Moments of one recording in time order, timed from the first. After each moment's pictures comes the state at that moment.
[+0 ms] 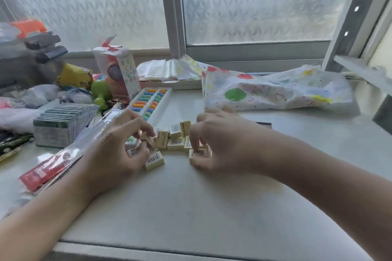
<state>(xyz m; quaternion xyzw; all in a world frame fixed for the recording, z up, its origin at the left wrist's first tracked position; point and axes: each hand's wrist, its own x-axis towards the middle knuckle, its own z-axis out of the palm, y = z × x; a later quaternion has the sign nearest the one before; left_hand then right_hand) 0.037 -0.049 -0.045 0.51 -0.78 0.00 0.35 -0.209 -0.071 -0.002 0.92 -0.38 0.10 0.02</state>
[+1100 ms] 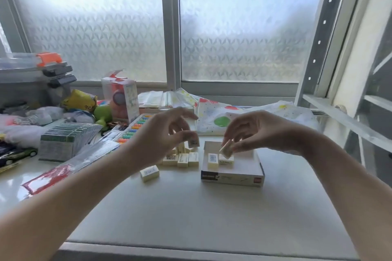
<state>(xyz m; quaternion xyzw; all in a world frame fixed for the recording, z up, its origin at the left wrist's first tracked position) -0.030 -0.068 0.001 0.43 -0.80 -0.11 0.40 -0.310 -0.100 0.020 0.82 -0.34 0.24 -0.40</state>
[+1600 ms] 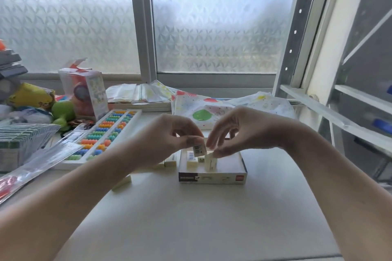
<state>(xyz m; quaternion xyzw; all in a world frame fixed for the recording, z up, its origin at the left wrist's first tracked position) -0.076 -0.095 -0.009 0.40 -0.82 -0.23 0.34 -0.312 -0.100 0.021 0.85 -0.41 0.17 -0.28</state>
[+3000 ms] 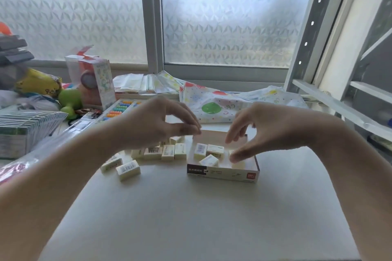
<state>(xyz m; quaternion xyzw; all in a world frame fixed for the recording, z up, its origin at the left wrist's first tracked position) -0.042 -0.099 0.008 0.38 -0.86 -0.22 0.28 -0.306 -0.080 0.033 0.85 -0.50 0.06 -0.15</state>
